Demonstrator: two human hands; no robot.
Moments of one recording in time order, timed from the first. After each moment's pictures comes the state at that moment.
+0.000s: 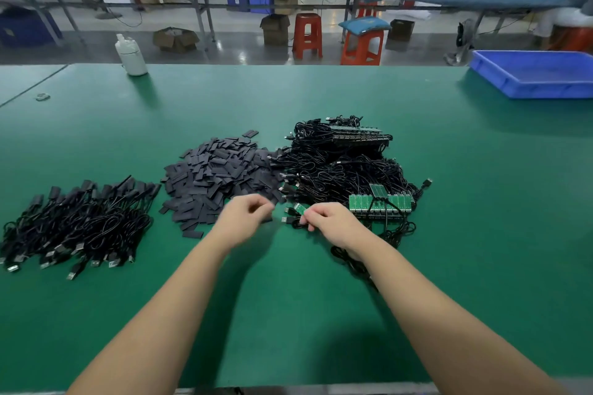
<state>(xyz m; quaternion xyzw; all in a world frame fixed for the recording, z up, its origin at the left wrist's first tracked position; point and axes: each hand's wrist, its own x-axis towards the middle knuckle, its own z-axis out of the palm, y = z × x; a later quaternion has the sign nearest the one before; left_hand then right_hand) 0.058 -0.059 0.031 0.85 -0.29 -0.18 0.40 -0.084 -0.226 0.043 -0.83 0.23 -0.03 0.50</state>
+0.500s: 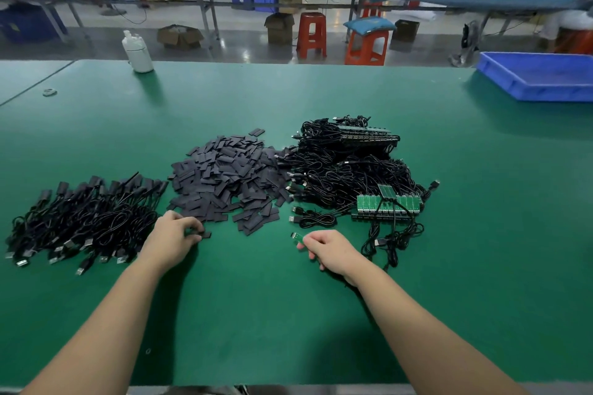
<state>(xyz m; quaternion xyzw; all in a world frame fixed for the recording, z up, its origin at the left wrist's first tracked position) 0.130 0.065 -0.018 0.95 -0.23 -0.09 0.17 -0.089 -0.203 -0.011 -0.80 0.26 0.04 0.54</state>
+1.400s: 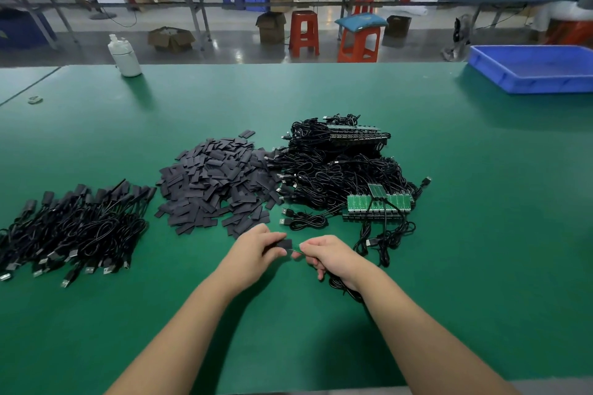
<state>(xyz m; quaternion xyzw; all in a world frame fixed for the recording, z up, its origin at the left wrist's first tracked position) 0.020 -0.047 -0.007 0.85 -0.44 -0.12 0.27 -0.099 -0.220 -0.023 -0.71 0.23 0.08 0.66</state>
